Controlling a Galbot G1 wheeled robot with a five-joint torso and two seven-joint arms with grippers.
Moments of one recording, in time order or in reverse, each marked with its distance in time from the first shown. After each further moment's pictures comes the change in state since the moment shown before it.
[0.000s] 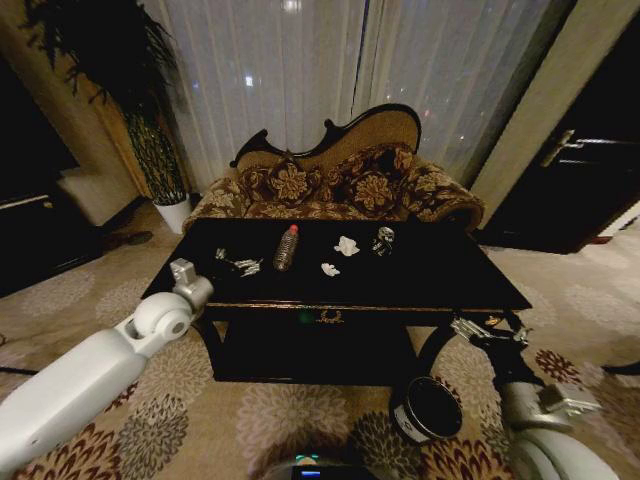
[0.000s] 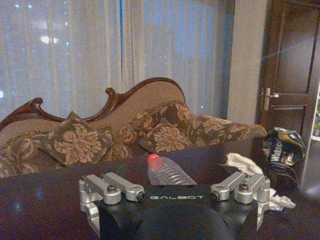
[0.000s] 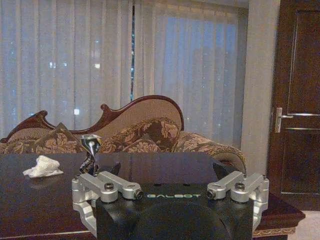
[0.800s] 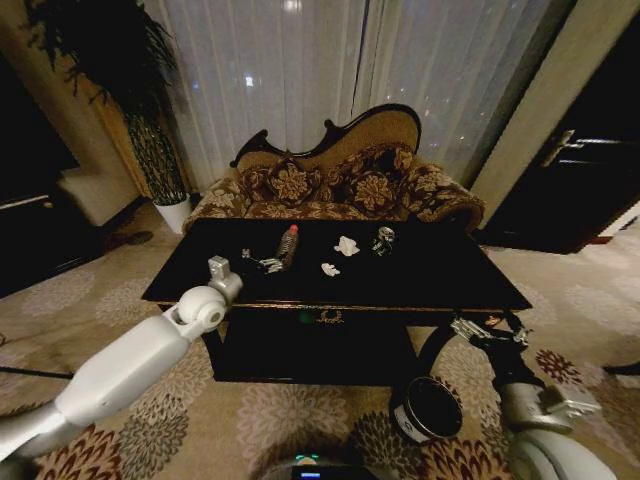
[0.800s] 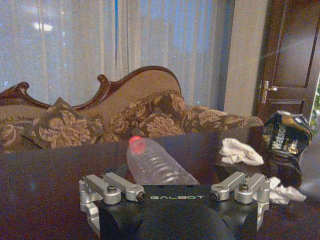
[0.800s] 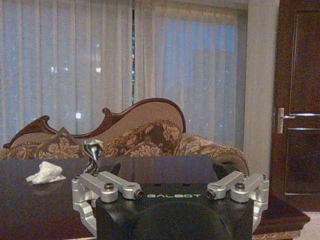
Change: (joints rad) left arm -0.154 -0.175 0.203 0.169 0.057 -0.015 -0.032; right arm 0.004 -0.001 0.011 0.013 0.023 0.000 -0.006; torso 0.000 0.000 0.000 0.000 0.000
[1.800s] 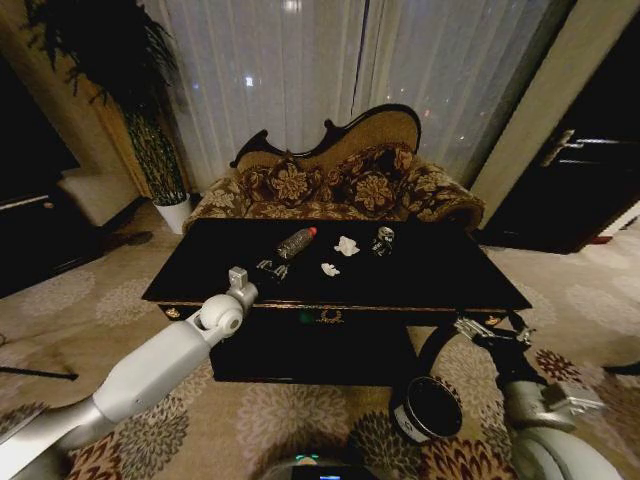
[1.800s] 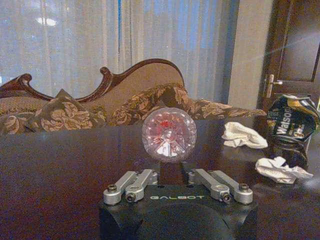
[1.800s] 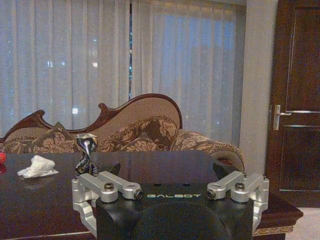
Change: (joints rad) left arm 0.053 -0.046 -0.009 0.036 0.064 -0.015 -0.006; right arm 0.010 -0.020 0.003 -0.027 0.007 -0.011 0.013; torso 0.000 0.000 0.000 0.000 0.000
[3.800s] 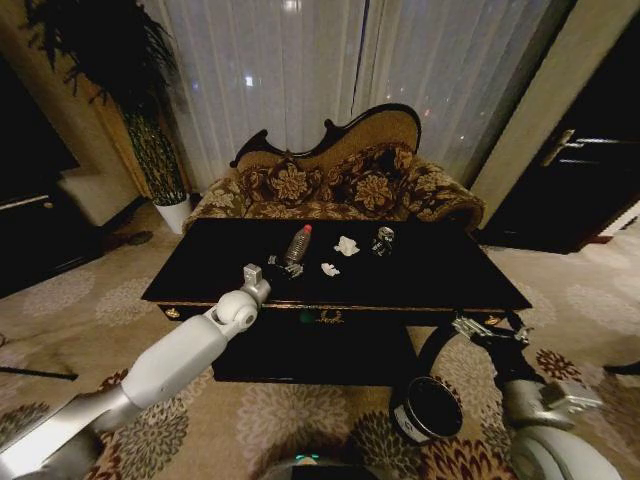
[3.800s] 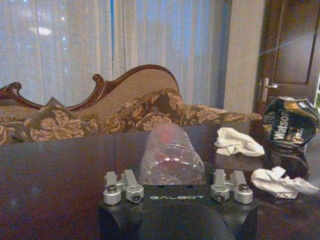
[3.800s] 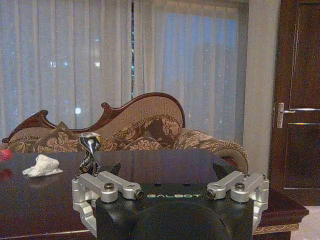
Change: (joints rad) left arm -0.083 -0.111 0.067 0.098 0.058 -0.021 -0.004; right arm 0.003 -0.002 -0.010 -0.005 0.005 0.001 -0.007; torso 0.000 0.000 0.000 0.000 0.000
